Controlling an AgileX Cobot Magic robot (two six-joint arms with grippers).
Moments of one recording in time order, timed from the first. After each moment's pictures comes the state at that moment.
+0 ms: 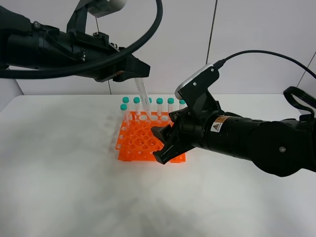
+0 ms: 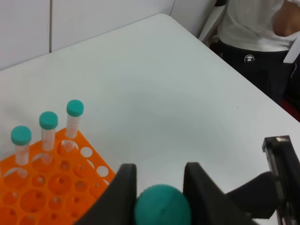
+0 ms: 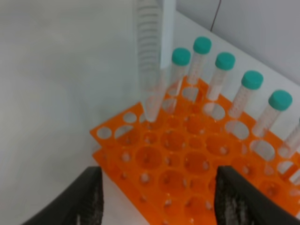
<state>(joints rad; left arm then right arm) -0.43 1.45 -1.12 -1.08 0.44 0.96 0.74 1.44 -0.68 0.42 -0.22 -0.54</state>
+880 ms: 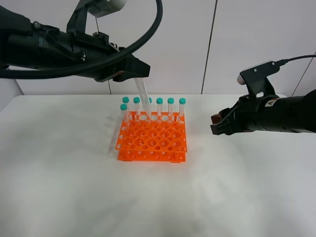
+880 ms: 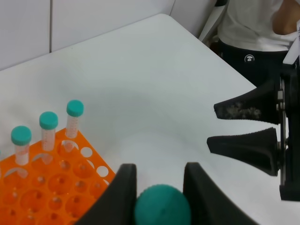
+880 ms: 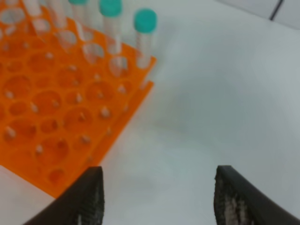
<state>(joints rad) -0.43 1.45 -1.12 -1.08 0.44 0.95 0.28 1.38 -0.68 0.42 0.06 -0.56</state>
